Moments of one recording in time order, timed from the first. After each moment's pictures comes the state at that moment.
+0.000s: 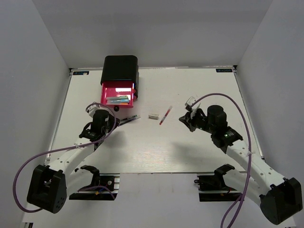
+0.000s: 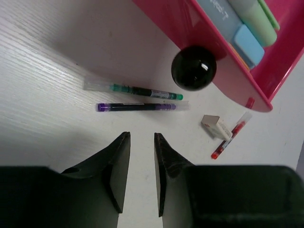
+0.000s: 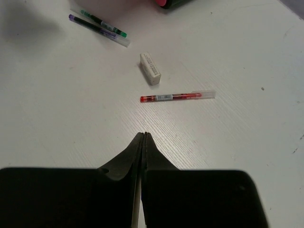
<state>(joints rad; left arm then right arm) -0.34 1.04 0.49 -0.08 -0.21 -0.95 0.49 0.90 0.61 -0.08 -0.42 -0.24</state>
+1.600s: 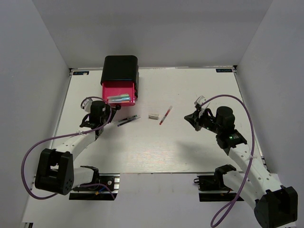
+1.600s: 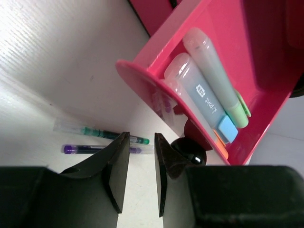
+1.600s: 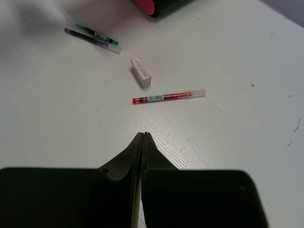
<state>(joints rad) -0.22 1.24 0.59 0.05 -0.17 -1.15 0.32 0.83 0.54 -0.01 -0.56 -0.20</state>
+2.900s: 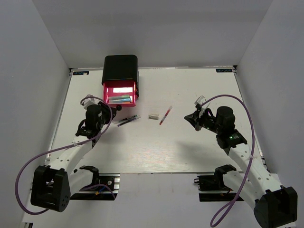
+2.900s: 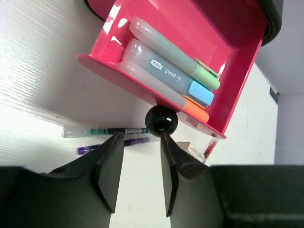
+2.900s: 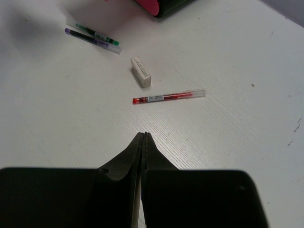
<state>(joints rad) -0.22 1.05 0.52 0.10 -0.13 -0.88 0.31 0.83 0.54 -0.01 -0.57 -0.20</state>
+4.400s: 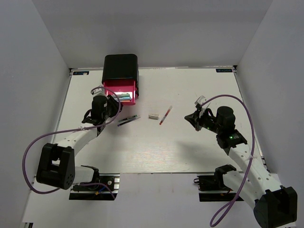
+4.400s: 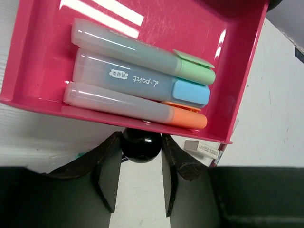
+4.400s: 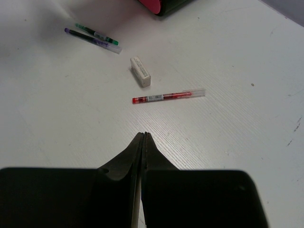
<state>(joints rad) -0.24 1.30 0.65 0.17 -0.02 -0.67 0.31 0.83 0.54 -0.01 -0.58 -0.20</state>
